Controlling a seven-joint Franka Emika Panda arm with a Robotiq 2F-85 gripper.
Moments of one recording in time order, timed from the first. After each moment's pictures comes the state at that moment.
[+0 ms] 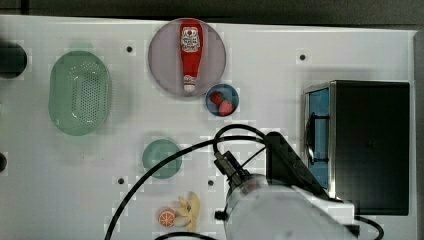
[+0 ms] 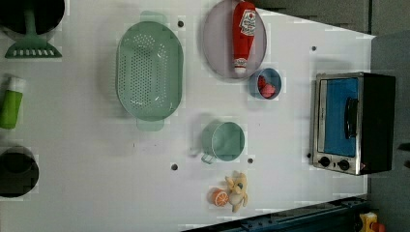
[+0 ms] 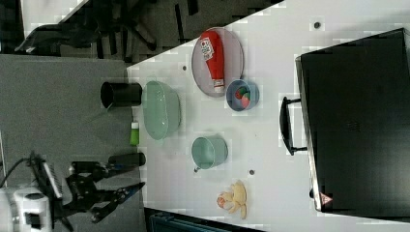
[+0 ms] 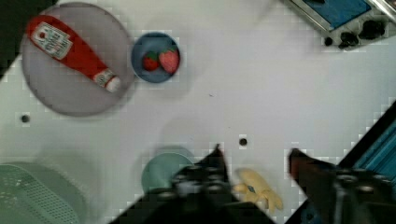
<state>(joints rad) -0.01 -0.47 -0.07 -2.07 -0.02 0.06 0.06</state>
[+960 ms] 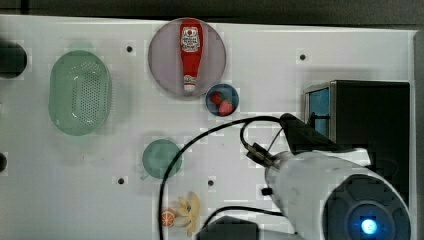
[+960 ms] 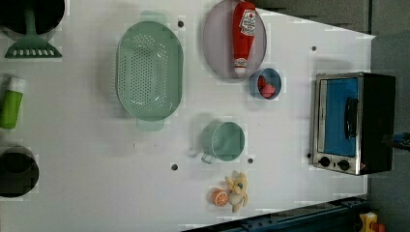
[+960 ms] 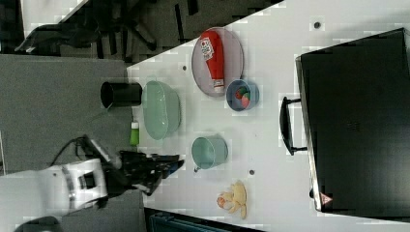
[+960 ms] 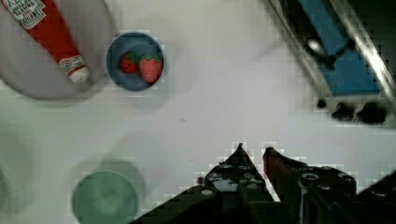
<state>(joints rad) -0.01 -0.39 -0.19 -2.18 -0.09 0.26 -0.40</state>
